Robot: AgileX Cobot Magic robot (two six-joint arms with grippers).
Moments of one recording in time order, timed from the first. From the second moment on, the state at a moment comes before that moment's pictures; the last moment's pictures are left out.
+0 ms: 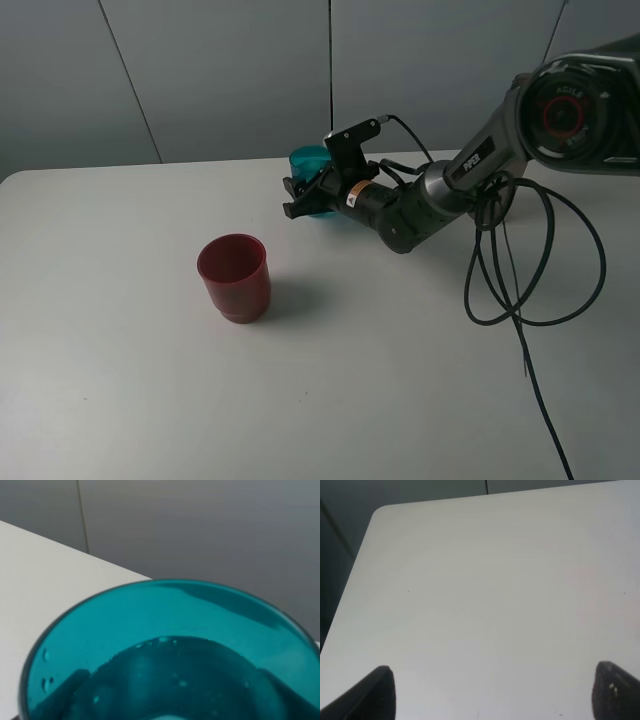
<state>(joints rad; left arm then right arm) 0.07 0.00 -0.52 0.01 1.09 0.09 0.52 2.47 -1.31 -0.15 -0.79 0.07</state>
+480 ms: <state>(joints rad) 0.07 0.00 -0.52 0.01 1.09 0.09 0.52 2.39 -1.31 -0.33 -0.73 0.07</state>
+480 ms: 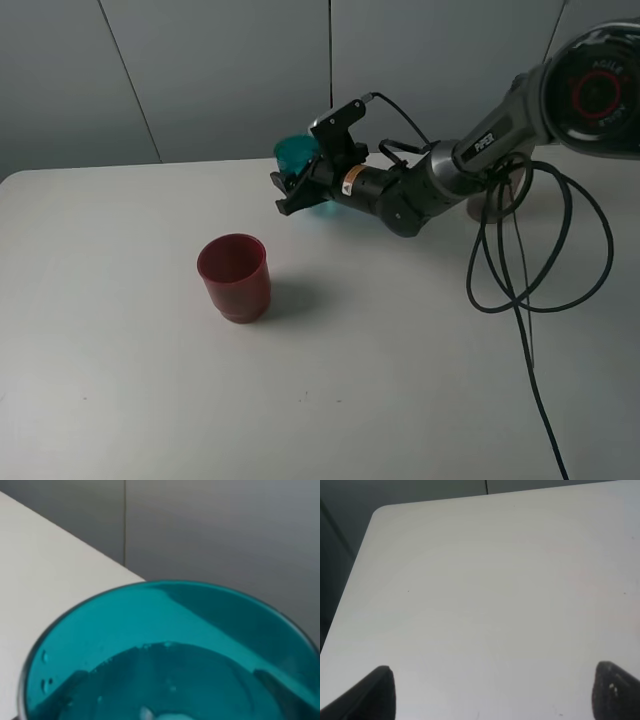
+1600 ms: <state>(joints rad) 0.07 0.00 -0.52 0.01 1.09 0.09 0.61 2.21 -1.14 -0.52 -0.75 0.06</state>
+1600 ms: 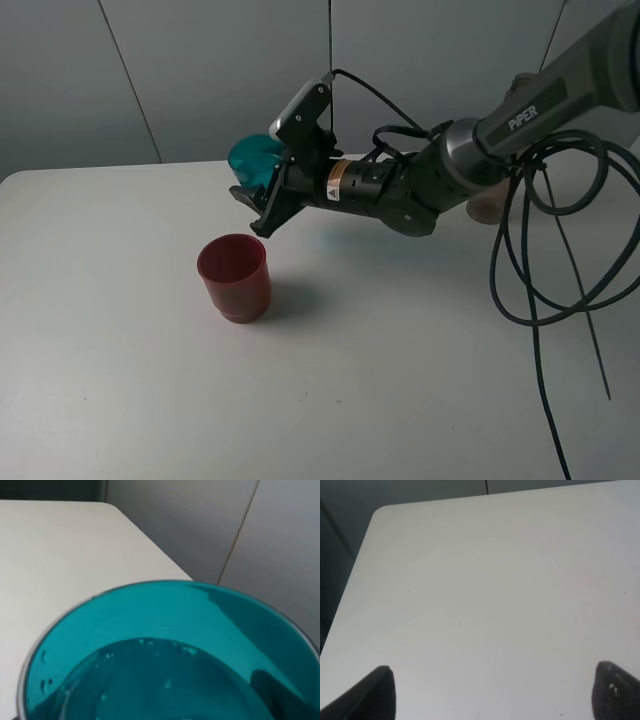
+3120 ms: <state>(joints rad) 0.07 0.00 -0.52 0.01 1.09 0.09 0.59 2.17 -1.04 -0.56 -0.88 -0.21</state>
